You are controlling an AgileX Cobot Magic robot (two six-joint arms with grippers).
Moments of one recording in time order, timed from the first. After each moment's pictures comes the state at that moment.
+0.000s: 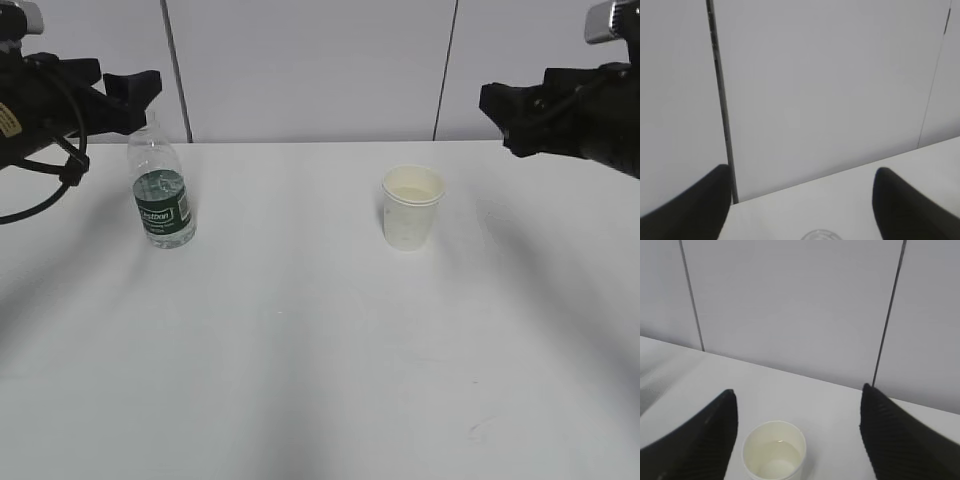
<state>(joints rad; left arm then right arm) -0.10 1.80 -0.91 0.49 -0.81 -0.32 0.10 1.48 -0.69 -0.36 -0.57 0.23</state>
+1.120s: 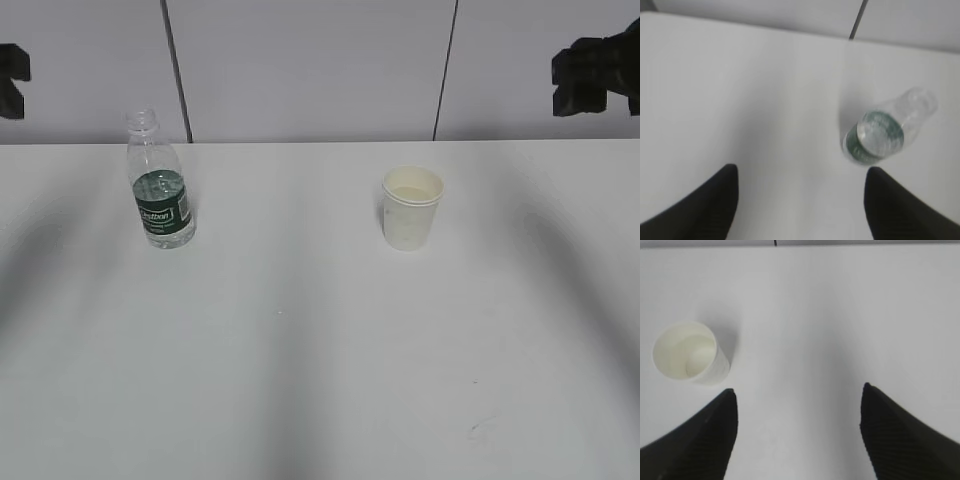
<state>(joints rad) -0.17 1.36 -1.09 0.35 0.58 -0.52 0.12 1.48 -1.20 -0.25 0.62 0.32</state>
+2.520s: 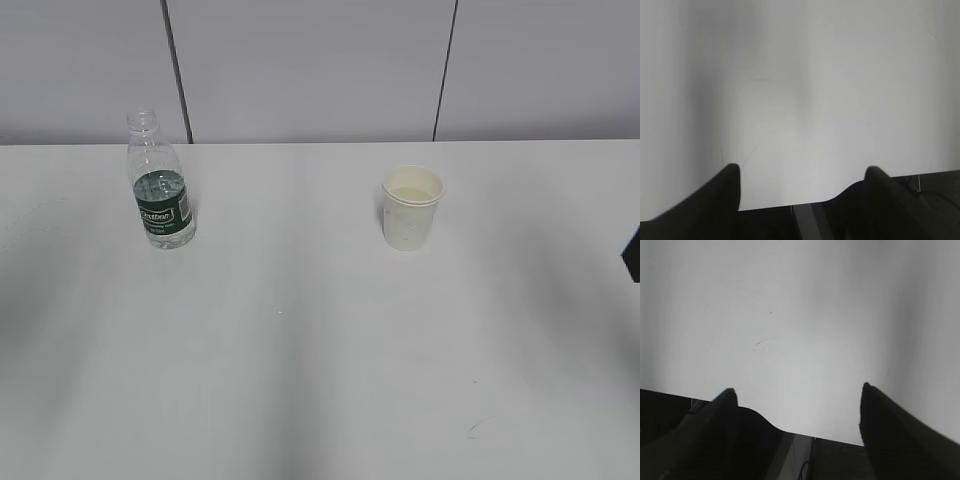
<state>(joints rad) -0.18 1.05 -1.00 0.02 1.24 -0.13 0.12 1.20 -1.07 0.11 1.23 0.00</state>
